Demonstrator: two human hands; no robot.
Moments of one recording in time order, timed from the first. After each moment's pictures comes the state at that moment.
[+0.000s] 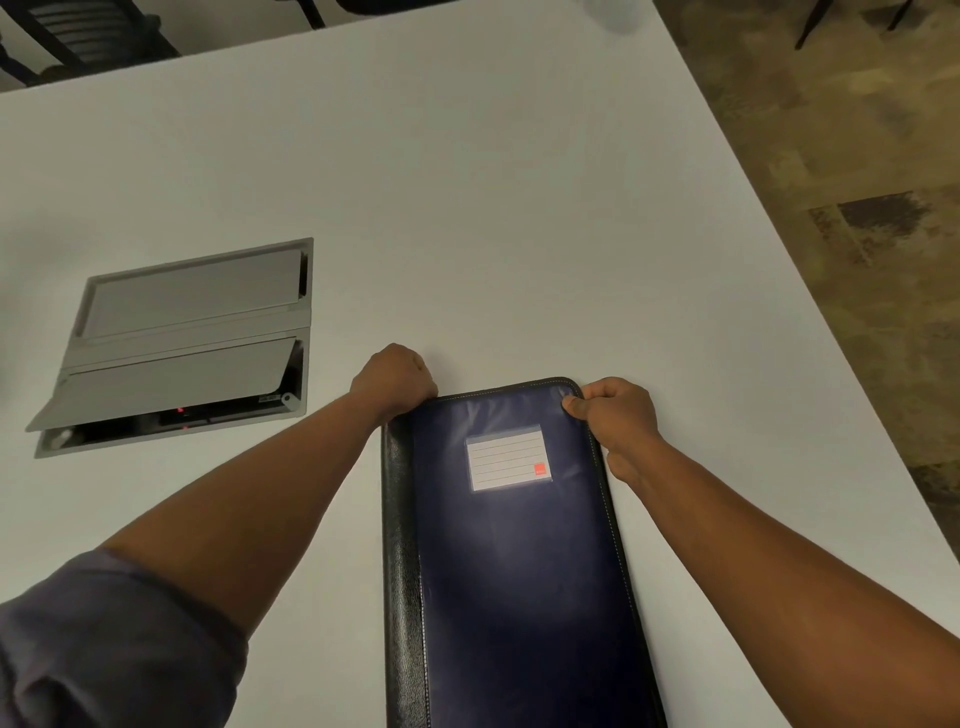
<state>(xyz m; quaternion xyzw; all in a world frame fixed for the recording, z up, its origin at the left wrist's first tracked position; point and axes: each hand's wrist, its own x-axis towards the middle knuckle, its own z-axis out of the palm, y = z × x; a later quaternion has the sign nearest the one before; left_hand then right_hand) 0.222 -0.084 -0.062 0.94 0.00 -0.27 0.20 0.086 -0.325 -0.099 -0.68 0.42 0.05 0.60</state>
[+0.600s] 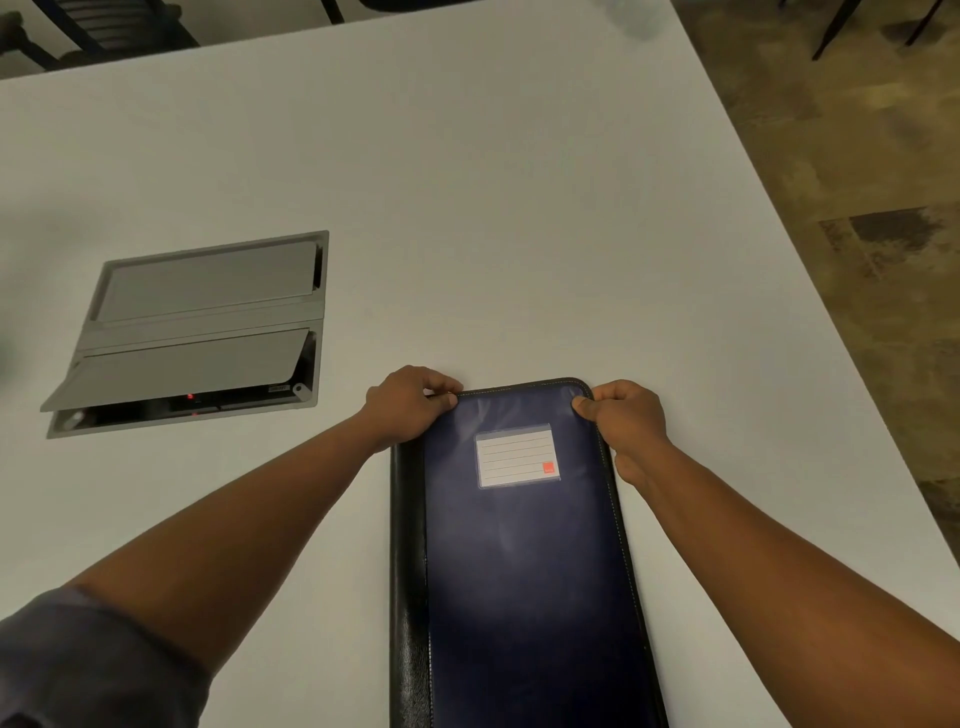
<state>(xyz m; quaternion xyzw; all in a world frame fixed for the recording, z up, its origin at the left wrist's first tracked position) 0.189 -0.065 -0.065 0.91 -0.08 -0.28 0.29 0.087 -0.321 -0.096 -0.69 0.41 0.05 0.60</state>
